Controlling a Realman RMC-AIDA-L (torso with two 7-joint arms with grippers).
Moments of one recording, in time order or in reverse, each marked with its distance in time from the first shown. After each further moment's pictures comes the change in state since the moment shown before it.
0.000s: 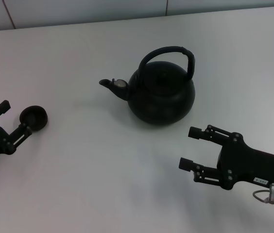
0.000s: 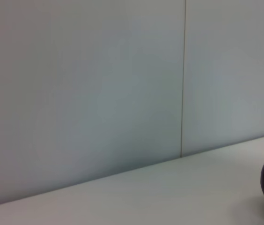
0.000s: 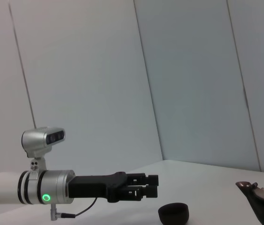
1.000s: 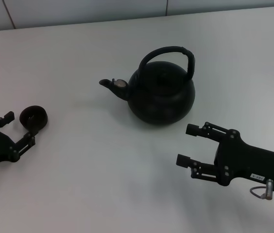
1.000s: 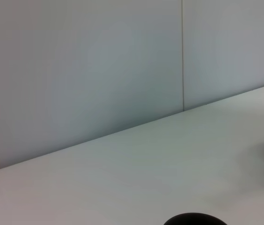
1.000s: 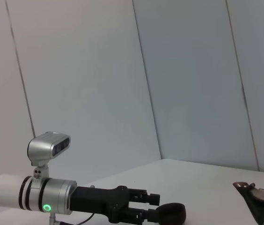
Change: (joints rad) left arm -0.010 0.000 0.065 -0.002 0.002 -0.139 0.052; right arm 0.016 0.002 0.001 0.003 0.001 0.017 0.006
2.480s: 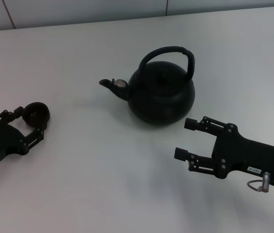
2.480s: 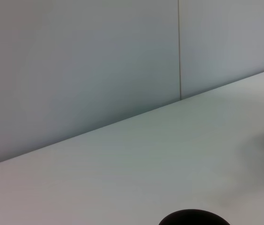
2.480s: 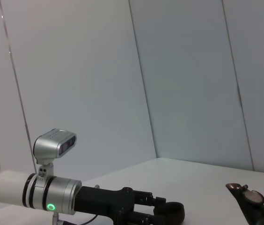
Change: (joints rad) left arm -0.060 -0.003 0.021 -0.022 0.000 -0.086 0.000; right arm 0.024 -0.001 0.009 0.000 0.000 0.025 0.011
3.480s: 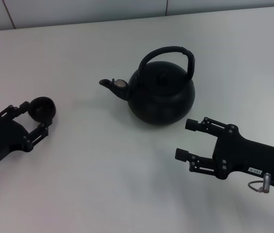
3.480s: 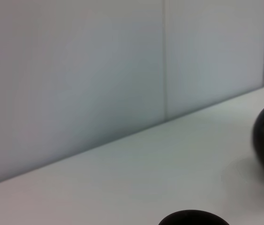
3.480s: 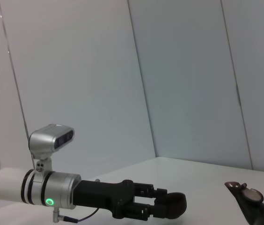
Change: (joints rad) left arm -0.004 0.003 0.008 -0.001 0.000 0.075 -0.009; right arm -0.004 -0.001 0.000 0.000 0.000 0.000 0.000
